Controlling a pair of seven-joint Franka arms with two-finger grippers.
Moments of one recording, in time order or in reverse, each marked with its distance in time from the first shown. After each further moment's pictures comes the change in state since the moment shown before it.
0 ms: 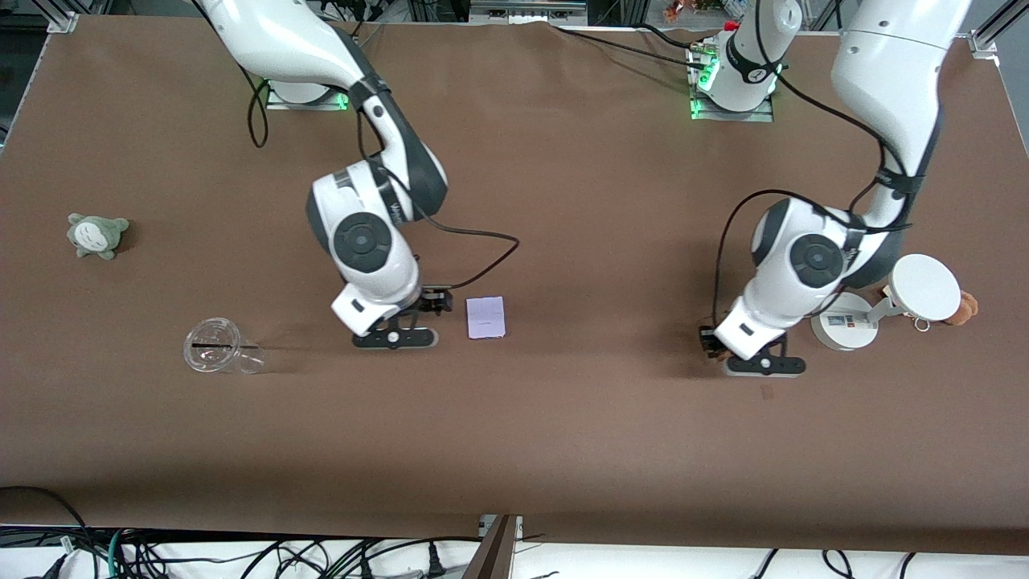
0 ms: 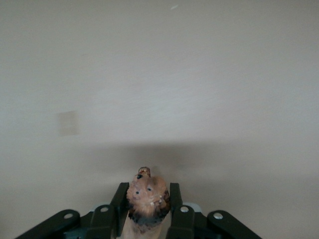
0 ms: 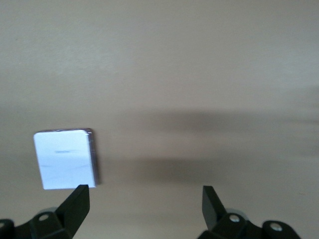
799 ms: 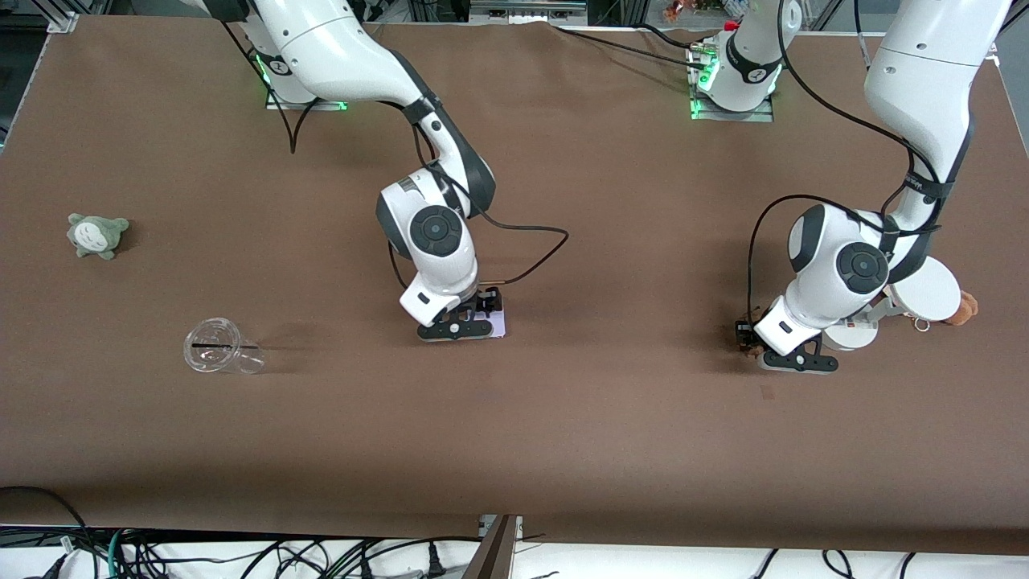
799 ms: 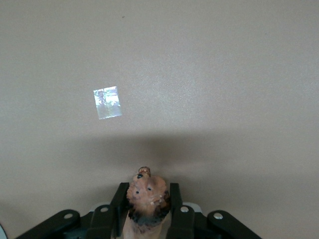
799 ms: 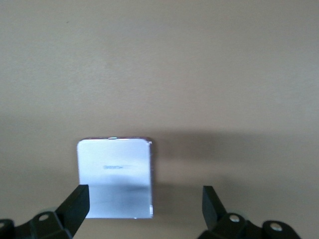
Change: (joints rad) left arm 0.095 0.033 -0.016 -0.045 0.000 0.039 0.103; right arm 0.097 0.110 0.000 0.001 0.000 0.203 0.067
